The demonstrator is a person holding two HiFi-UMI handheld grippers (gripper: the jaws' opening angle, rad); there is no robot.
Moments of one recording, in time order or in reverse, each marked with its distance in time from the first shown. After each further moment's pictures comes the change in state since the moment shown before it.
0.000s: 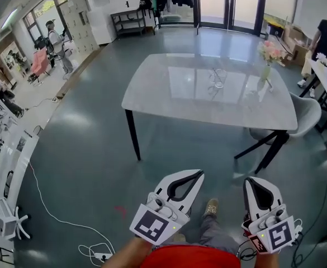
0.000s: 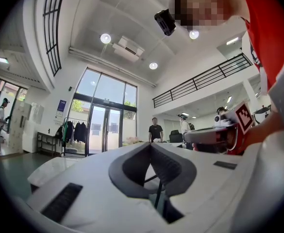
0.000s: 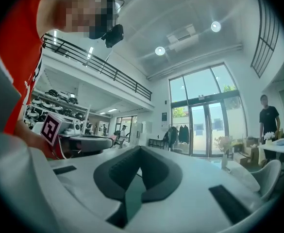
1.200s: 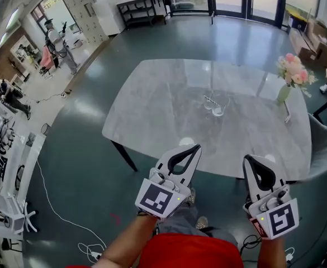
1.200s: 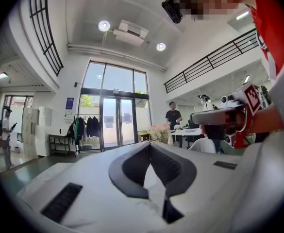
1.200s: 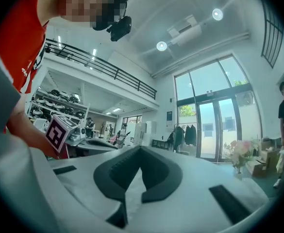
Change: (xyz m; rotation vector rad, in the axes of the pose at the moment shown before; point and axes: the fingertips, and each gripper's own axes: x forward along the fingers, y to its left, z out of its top) left arm 0.309 0.196 -0.053 0.046 0.131 0.176; right arm 0.238 -0.266 -0.042 -0.024 -0.011 0.129
